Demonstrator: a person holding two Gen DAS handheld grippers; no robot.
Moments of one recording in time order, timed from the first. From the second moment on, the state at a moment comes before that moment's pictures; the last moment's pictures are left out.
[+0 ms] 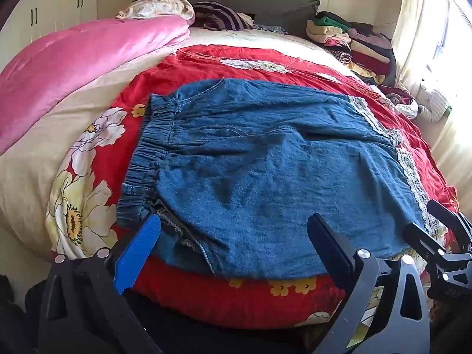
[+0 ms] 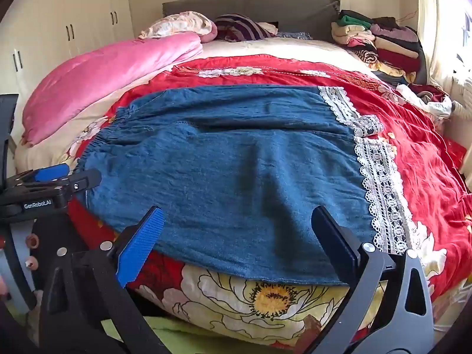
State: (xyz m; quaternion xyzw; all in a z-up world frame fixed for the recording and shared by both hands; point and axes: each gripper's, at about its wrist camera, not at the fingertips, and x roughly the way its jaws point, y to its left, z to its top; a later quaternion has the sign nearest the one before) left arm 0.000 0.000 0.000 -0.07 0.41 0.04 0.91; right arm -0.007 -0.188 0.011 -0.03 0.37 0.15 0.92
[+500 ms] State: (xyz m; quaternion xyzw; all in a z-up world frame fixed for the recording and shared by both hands) left arm -0.003 0.007 0.006 -0.07 0.41 0.04 0.91; right arm -0.006 -0.185 0.009 -0.03 0.37 0.15 0.91
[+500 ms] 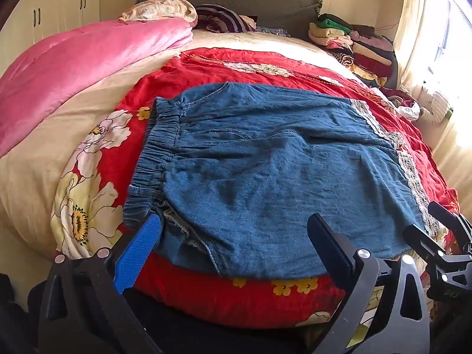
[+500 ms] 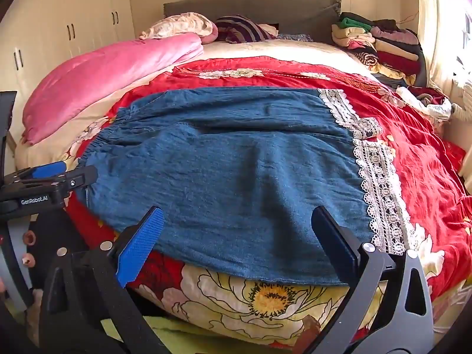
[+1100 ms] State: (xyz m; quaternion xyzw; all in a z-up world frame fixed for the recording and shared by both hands) left arm -0.004 0.002 0.003 -0.07 0.41 0.04 0.91; right arm -0.007 -0.183 0.013 -0.03 0.37 0.16 0.91
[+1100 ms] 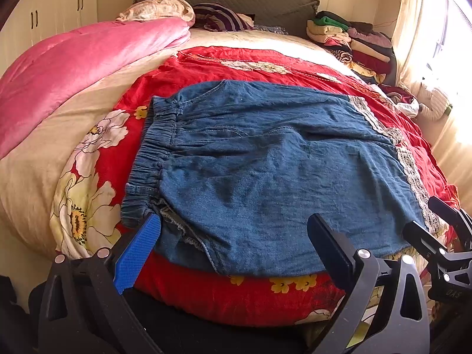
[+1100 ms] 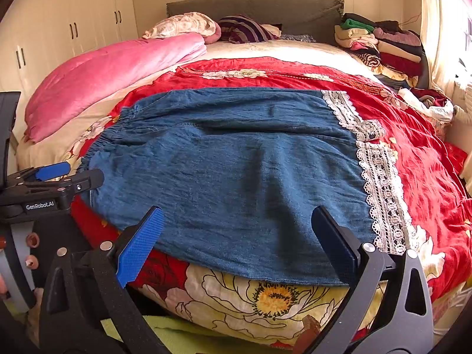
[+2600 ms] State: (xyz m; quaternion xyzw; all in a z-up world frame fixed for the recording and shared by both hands) left arm 0.001 0.005 0.006 -0.07 0.41 0.04 0.91; right arm -0.004 -0.177 0.014 -0.04 0.37 0.17 0.91
